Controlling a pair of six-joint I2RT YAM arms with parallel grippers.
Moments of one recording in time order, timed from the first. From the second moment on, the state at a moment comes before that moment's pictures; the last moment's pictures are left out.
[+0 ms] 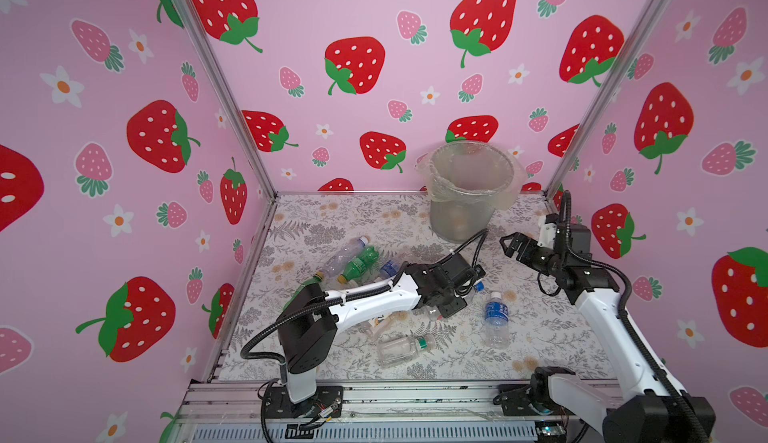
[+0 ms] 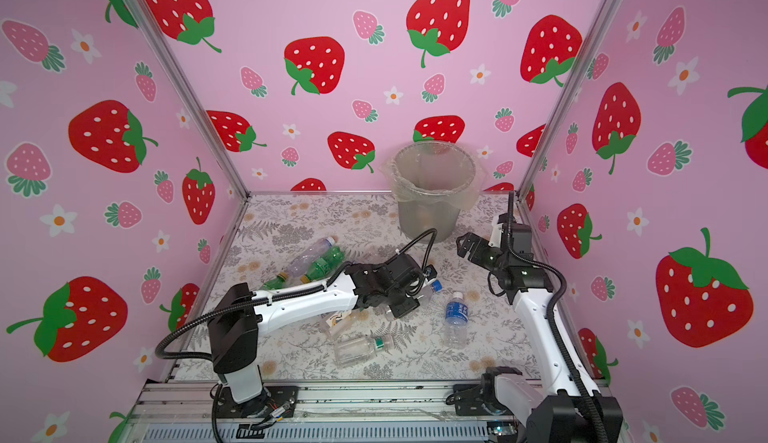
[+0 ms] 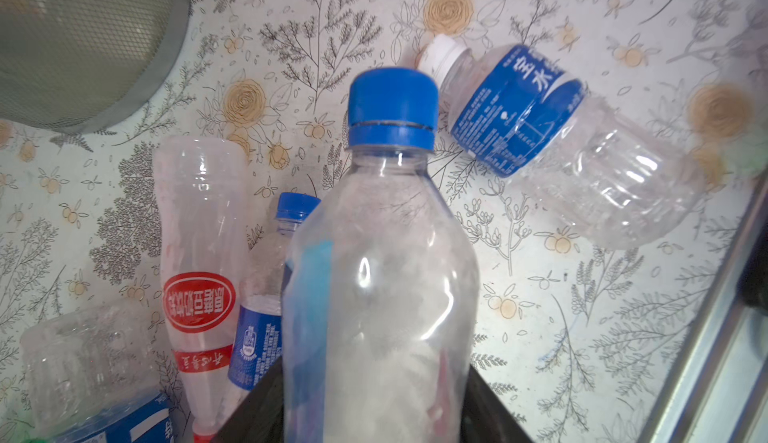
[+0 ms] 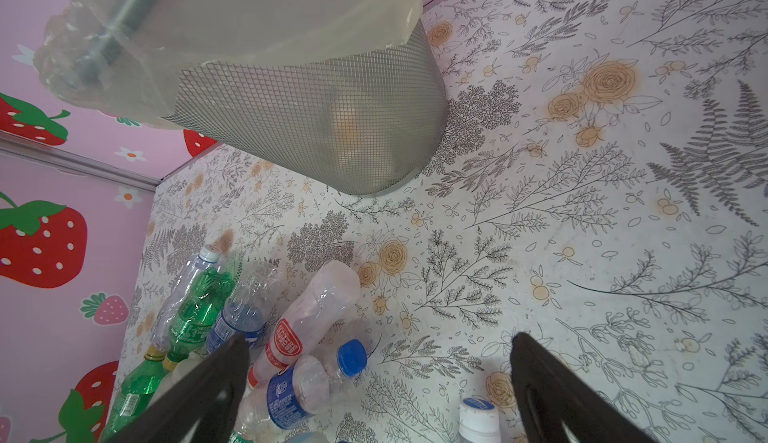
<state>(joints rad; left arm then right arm) -1.06 1.80 1.46 -0.64 -0.09 0.09 0.08 1.07 0.91 -0.49 -0.29 0.45</state>
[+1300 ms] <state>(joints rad) -0.77 1.46 1.57 -0.62 0.06 -0.30 0.08 1.12 0.89 -0.49 -0.32 0.44</state>
